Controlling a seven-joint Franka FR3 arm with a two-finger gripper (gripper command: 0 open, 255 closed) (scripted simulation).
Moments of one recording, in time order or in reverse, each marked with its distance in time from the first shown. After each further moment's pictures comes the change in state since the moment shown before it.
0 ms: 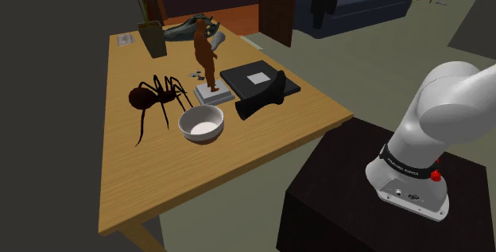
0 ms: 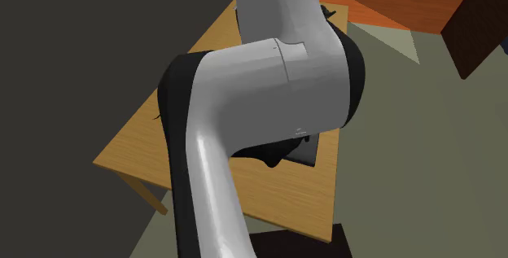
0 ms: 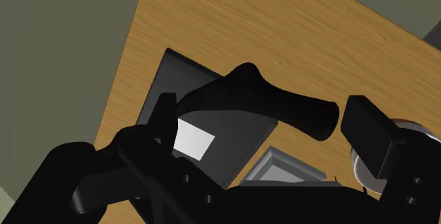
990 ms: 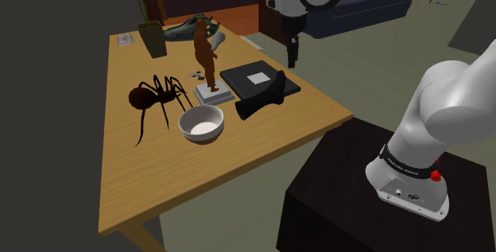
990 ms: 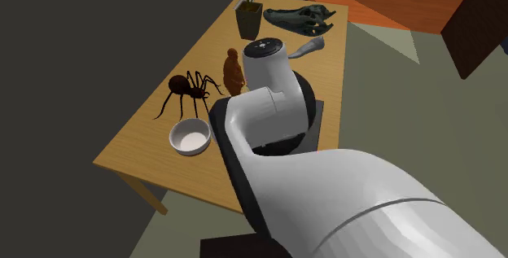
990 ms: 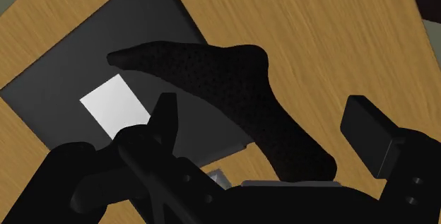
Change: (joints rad) arm 0.098 0.305 -0.122 -0.149 -0.119 0.450 -0.435
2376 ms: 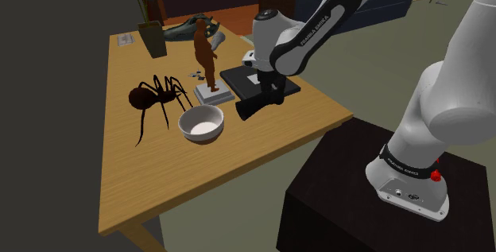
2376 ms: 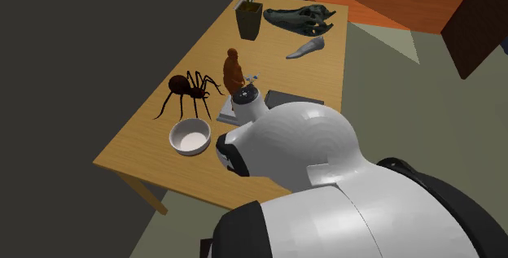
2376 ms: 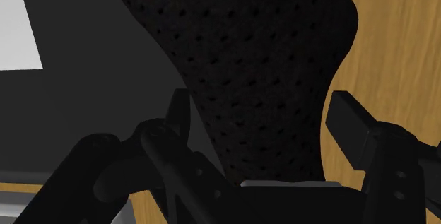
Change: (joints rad) arm 0.056 0.477 -0.038 -0.001 -0.106 0.478 -0.315
